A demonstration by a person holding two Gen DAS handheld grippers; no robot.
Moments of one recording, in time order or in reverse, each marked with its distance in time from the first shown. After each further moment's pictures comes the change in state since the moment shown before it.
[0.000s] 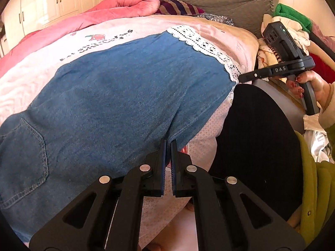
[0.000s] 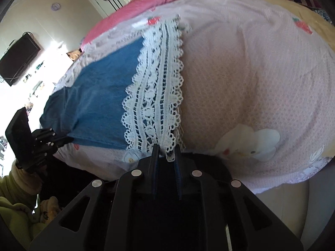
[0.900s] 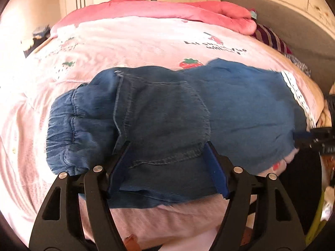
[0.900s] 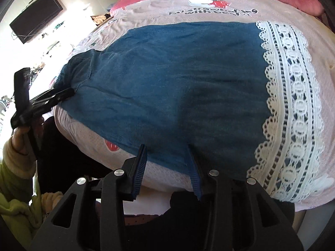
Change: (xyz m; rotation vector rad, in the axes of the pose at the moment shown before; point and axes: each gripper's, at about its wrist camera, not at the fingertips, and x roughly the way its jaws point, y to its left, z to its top) left arm -0.077 0.119 -0.045 -0.480 -0.028 0.380; right arm 0.062 0.120 0.019 -0.277 0.139 0.050
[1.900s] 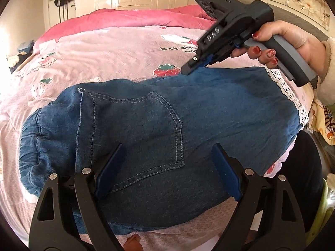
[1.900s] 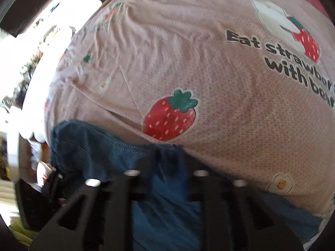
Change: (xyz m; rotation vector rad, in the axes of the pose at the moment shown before) left arm 0.012 -0.018 0.002 0.100 -0.065 -0.088; right arm 0.123 0.051 0.242 -0.057 0.237 0.062
